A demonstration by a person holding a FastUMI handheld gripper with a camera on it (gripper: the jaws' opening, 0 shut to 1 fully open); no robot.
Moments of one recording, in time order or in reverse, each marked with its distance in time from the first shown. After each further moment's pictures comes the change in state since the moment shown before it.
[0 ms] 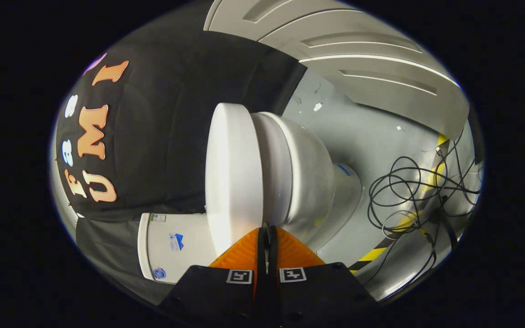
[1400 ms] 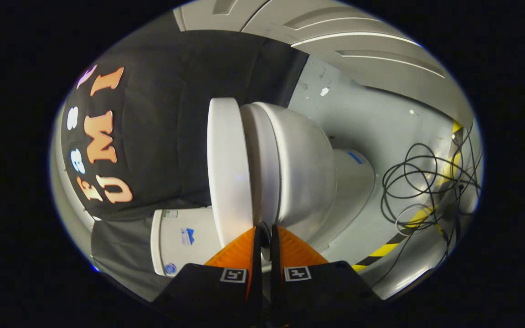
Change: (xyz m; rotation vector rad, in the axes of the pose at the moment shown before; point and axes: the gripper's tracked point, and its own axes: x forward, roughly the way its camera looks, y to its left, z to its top) arm 0.007 -0.017 -0.004 0.094 0.109 0.146
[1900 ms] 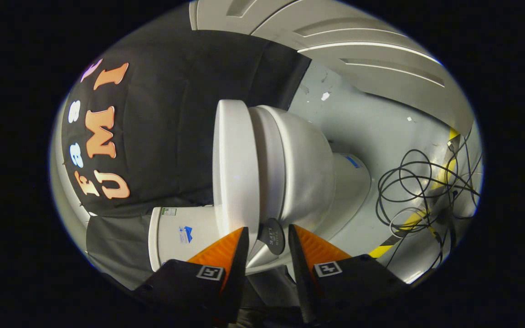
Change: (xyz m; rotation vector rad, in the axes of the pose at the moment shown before) arm -0.007 -0.005 -0.001 -0.040 -0.007 -0.069
